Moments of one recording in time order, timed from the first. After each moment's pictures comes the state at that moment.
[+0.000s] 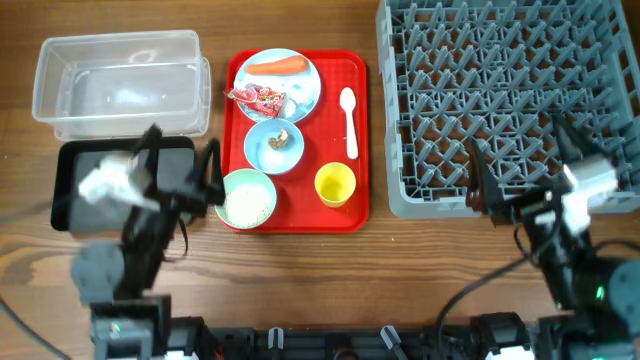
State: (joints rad) left arm 0.04 0.53 0.52 0.12 0.34 -0.39; right arm 0.11 0.53 0.83 -0.14 -0.23 -0.08
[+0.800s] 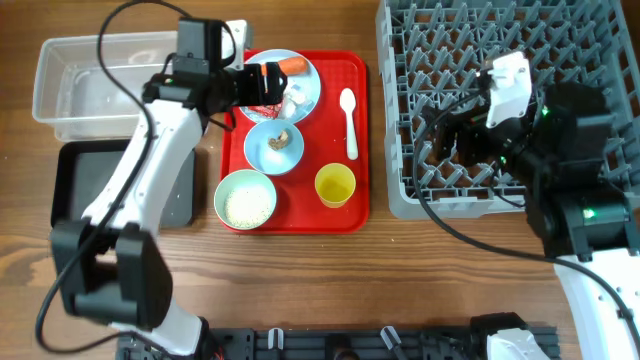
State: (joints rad) left arm -0.17 1.76 1.41 -0.55 0.28 -0.20; right arm 0.11 1.09 1.15 -0.62 -0.30 -0.07
